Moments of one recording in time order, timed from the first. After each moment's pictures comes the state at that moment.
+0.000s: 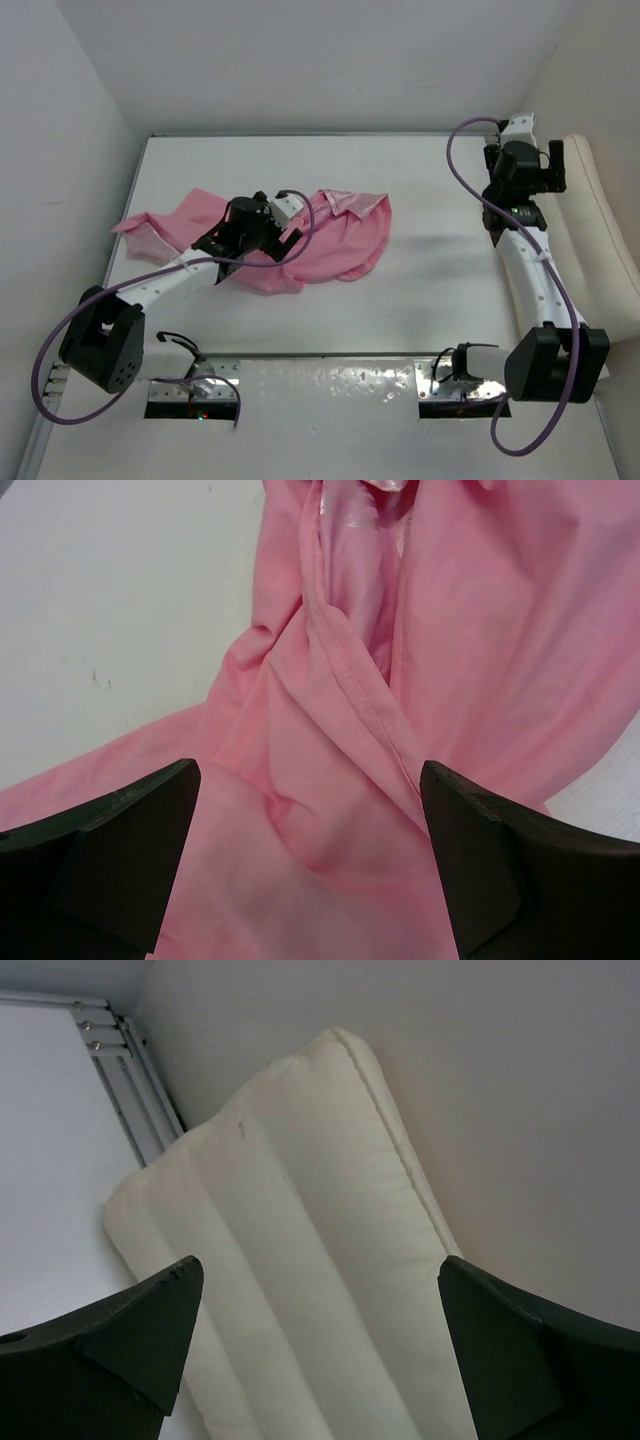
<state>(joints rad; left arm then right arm) -0.48 1.30 0.74 0.00 0.08 0.44 -0.07 1.24 1.04 -0.03 0.70 -0.48</state>
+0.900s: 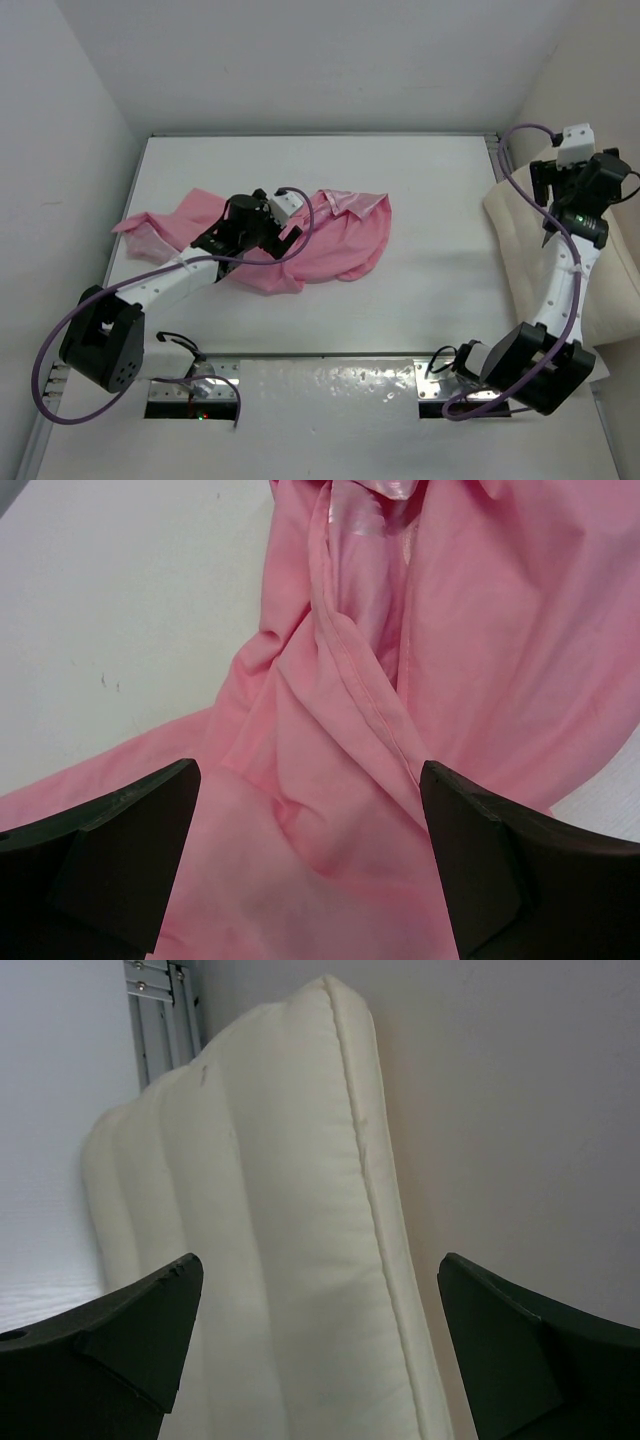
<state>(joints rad) -0.47 1.30 0.75 0.00 0.09 0.44 -0.55 1.20 1.10 -0.23 -0.05 -0.64</state>
